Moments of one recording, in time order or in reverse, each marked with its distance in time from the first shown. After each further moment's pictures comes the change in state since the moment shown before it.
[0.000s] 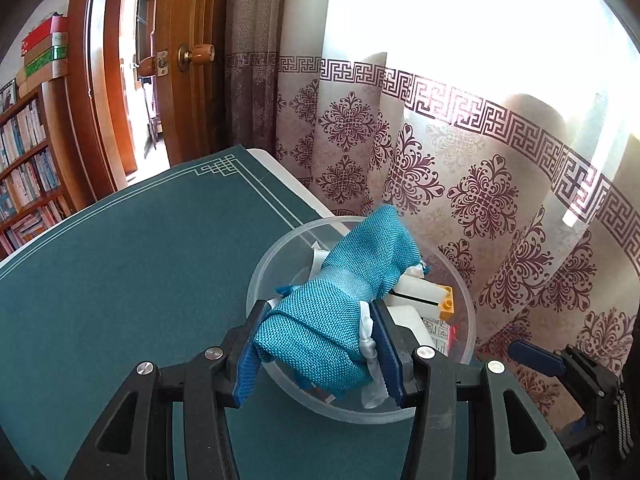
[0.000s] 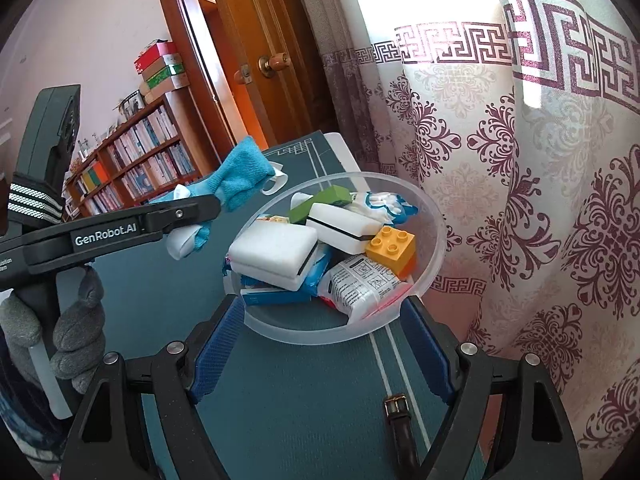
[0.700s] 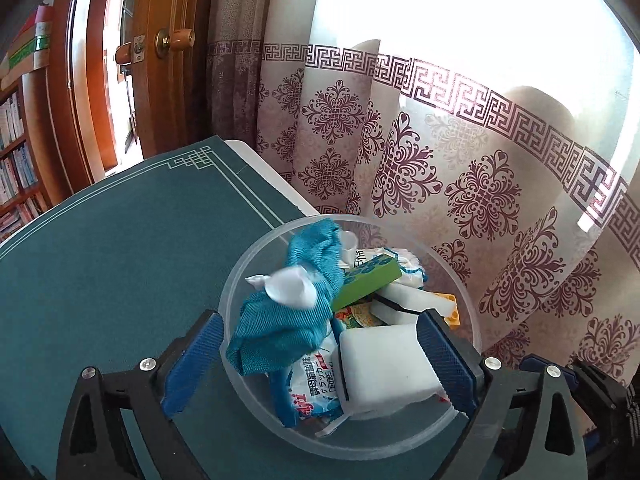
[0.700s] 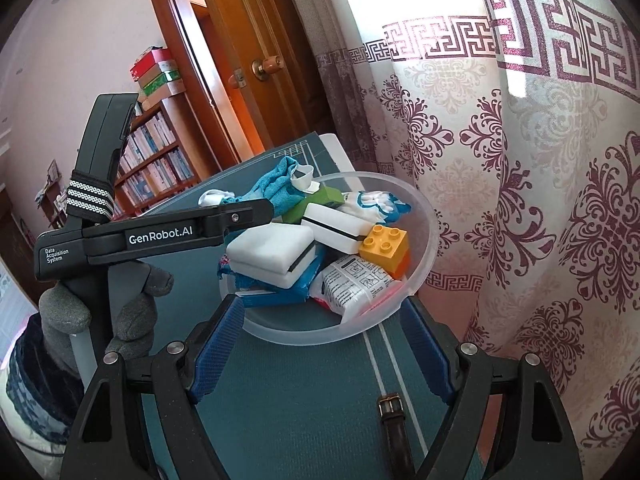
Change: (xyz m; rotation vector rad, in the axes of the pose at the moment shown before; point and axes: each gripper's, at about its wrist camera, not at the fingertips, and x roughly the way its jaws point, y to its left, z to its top) left arm 0.031 0.007 0.005 -0.016 0.012 -0.068; right arm 0.001 -0.006 0.000 0.030 -0.003 0.005
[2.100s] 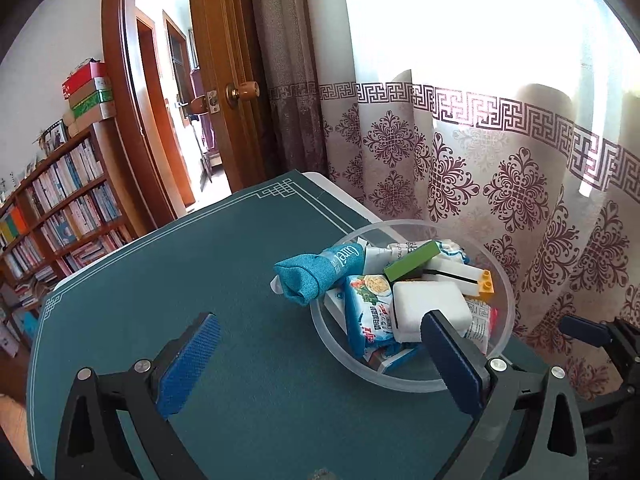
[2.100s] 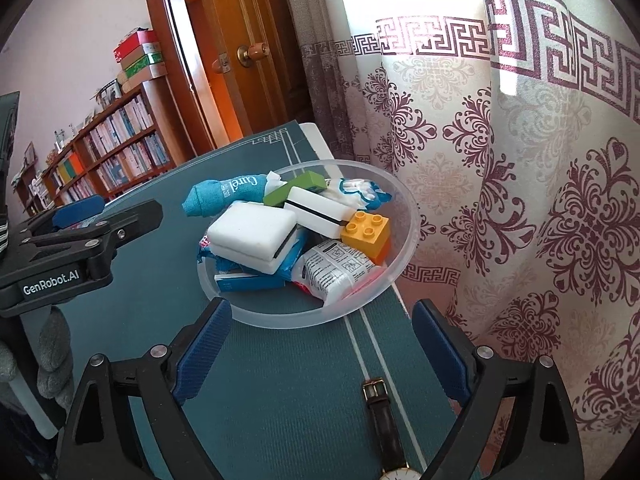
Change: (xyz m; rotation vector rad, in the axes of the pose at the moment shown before) left arm -0.078 -0.019 -0.038 0.066 -0.116 0.320; right arm -0.003 0.010 -0.006 -0.042 0.038 -0.139
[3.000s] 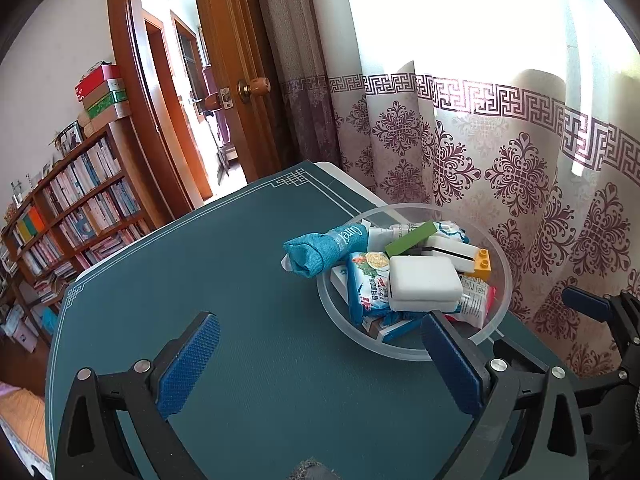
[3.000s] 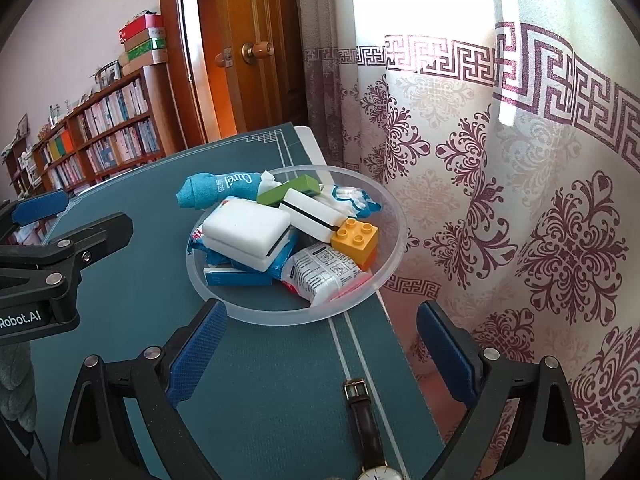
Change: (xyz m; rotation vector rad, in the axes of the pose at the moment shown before) left arm -0.020 -0.013 -0.012 0.019 0.035 0.074; right arm -0.006 0.009 -0.001 -0.085 -0.019 -0.062
